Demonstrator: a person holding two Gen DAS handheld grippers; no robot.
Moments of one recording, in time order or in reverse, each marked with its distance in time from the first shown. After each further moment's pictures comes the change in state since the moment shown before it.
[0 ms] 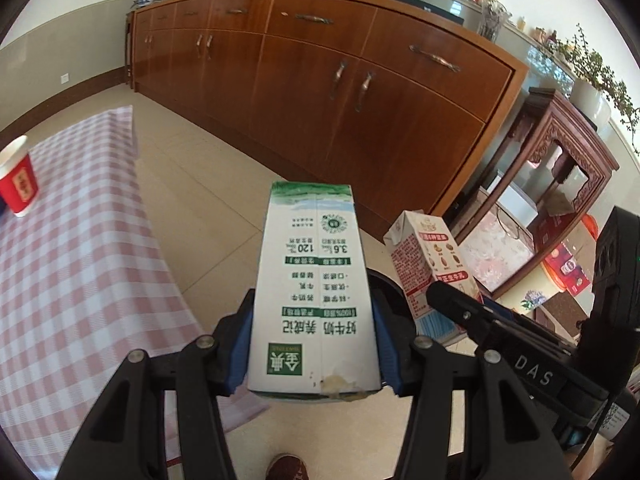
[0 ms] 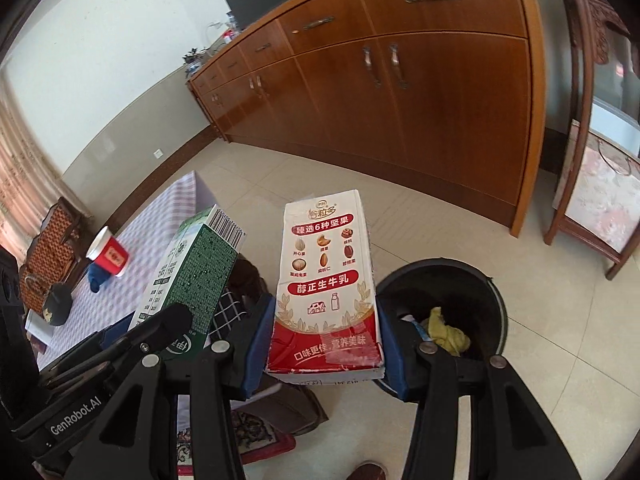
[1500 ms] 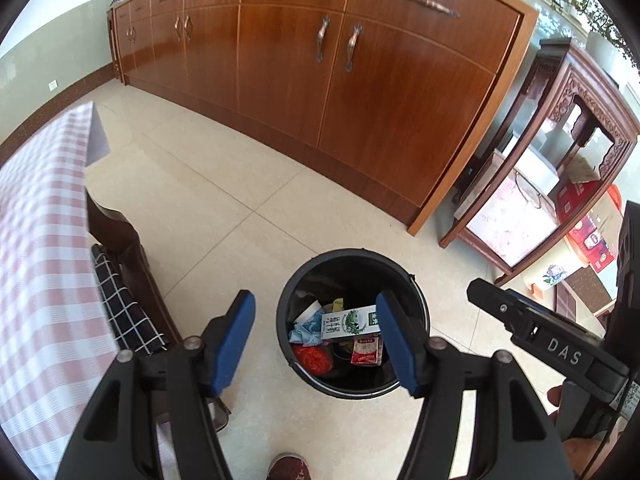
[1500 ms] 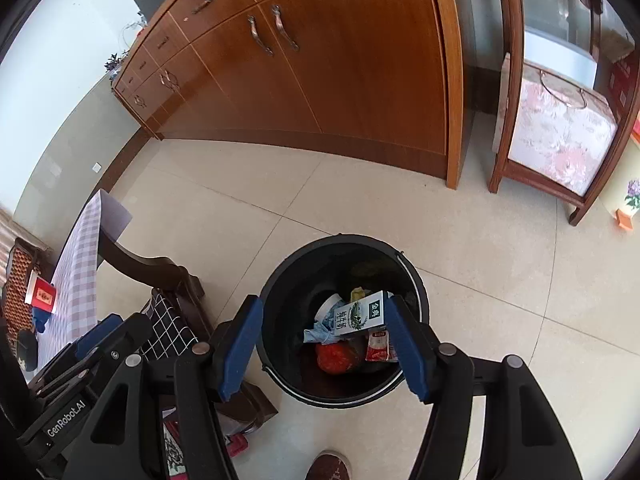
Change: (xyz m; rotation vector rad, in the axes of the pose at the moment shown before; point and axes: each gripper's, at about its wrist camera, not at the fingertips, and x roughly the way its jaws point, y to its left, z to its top) left arm 0.046 -0.045 0.012 0.054 0.088 0.076; right arm 0.033 -0.110 0.015 0.151 0.105 -0.143
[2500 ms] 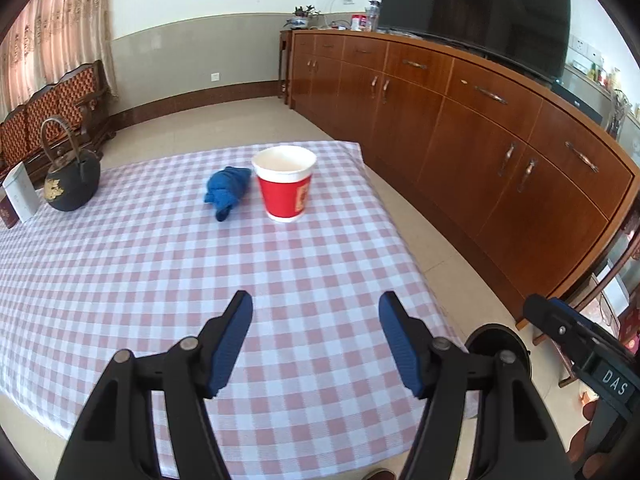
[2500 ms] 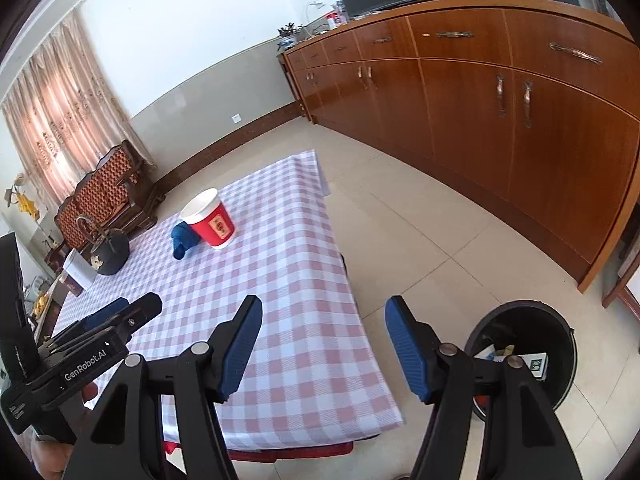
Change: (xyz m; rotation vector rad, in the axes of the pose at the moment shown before) left arm -0.162 0.235 -0.055 -0.352 -0.227 0.372; right arm -0.064 0.285 -0.064 -0.431 -0.079 0.348
